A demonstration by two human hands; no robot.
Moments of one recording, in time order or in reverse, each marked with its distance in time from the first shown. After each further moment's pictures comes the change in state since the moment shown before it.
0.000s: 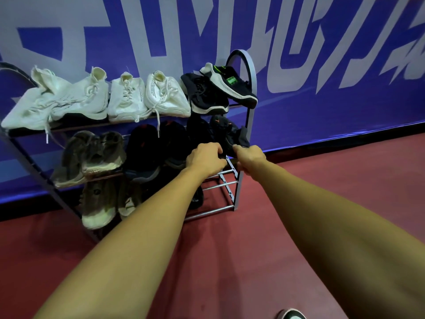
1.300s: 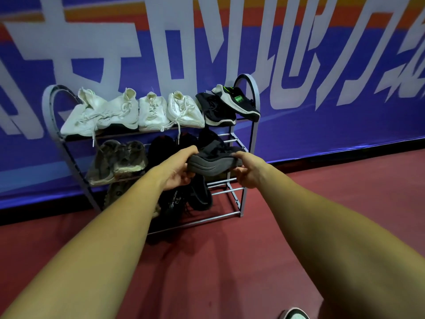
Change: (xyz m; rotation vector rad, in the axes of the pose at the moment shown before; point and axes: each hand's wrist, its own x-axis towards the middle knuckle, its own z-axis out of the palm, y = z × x) left_hand -0.070 -0.051 -0.080 -1.051 -0.238 -0.429; right_hand -0.067 -0.019 -0.005 0.595 -0.334 0.259
